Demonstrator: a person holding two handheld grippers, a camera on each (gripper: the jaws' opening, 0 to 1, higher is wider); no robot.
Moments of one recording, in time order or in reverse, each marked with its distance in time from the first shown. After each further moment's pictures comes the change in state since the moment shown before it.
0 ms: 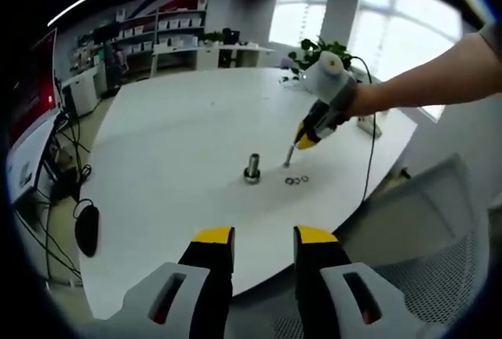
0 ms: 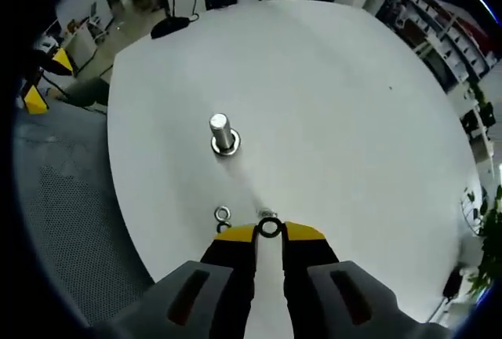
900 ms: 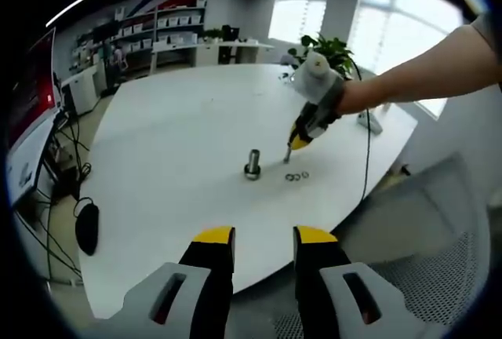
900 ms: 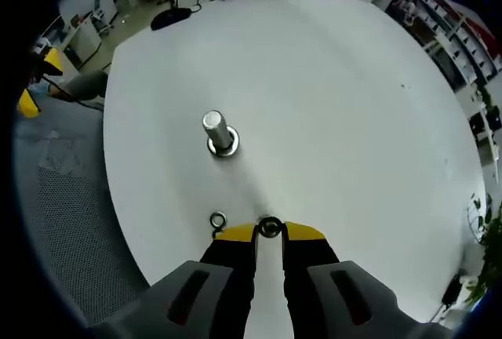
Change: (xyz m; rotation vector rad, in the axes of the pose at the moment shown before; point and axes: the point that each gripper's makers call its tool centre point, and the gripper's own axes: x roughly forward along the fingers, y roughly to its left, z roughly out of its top) left arm 0.002 0.000 -0.004 0.000 0.021 0.000; right arm 0.024 -0.001 0.002 -0.013 0.042 0.036
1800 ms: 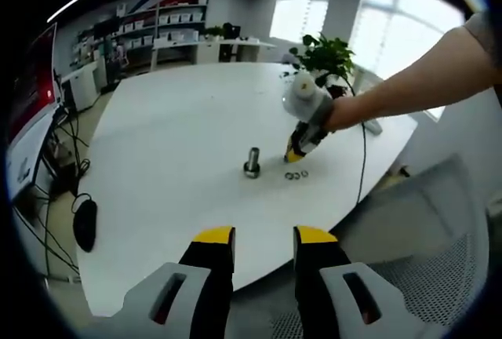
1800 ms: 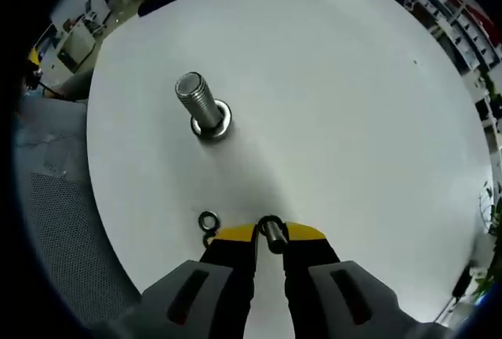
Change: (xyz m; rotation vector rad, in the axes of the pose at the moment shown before) left arm 0.001 0.000 -0.002 -0.013 0.008 -0.005; right arm 0.038 0.005 -0.019 0.039 0.074 0.018
